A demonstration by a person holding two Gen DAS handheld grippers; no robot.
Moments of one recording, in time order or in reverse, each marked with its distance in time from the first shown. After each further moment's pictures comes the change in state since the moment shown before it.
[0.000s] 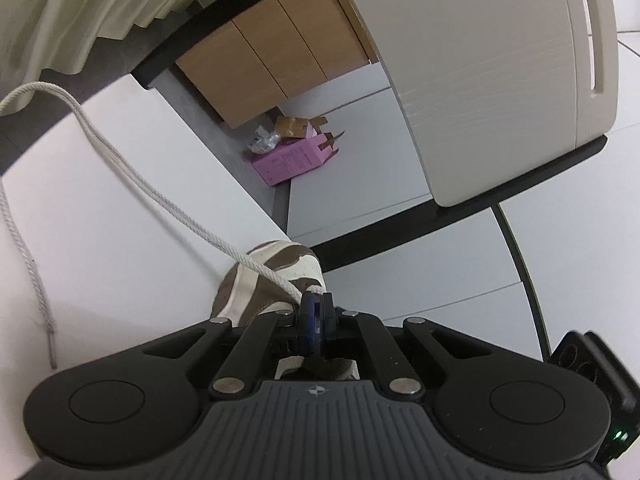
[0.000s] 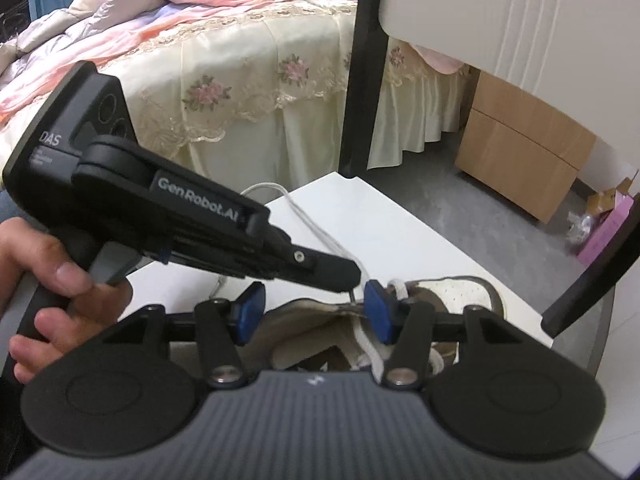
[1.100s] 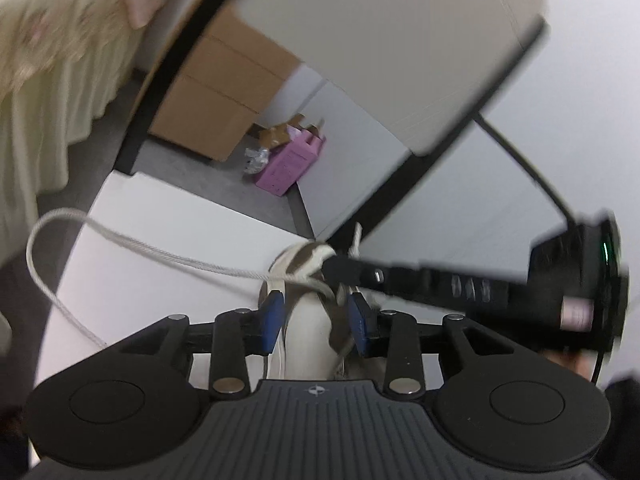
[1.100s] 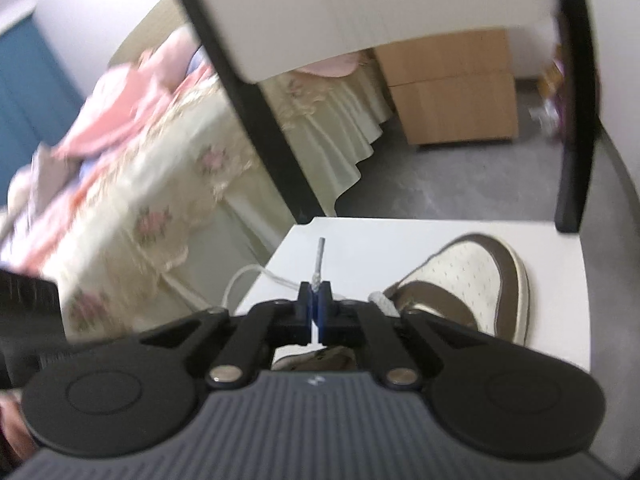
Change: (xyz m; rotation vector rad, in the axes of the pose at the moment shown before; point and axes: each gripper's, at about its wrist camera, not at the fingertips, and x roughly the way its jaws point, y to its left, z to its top) left arm -0.031 -0.038 -0.010 0.468 0.041 0.105; right arm 0.004 -0.044 -0.008 0.604 -0.179 0.015
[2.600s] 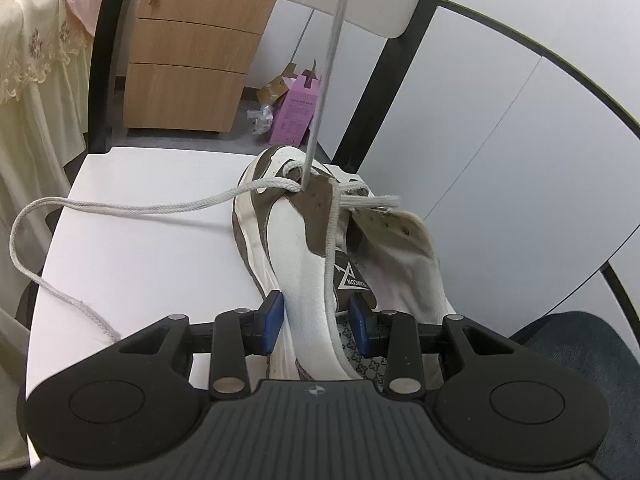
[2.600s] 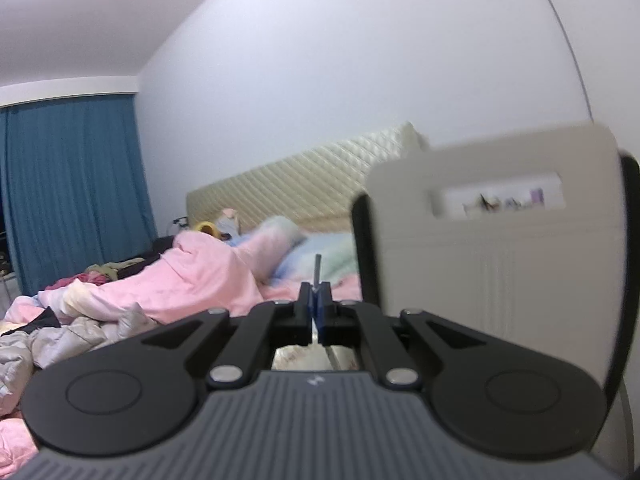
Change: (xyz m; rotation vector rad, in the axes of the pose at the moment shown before) left arm 0.036 -0.040 -0.042 0.237 0.151 0.147; right arm -0.163 0.195 0.141 -0.324 -0.561 0.112
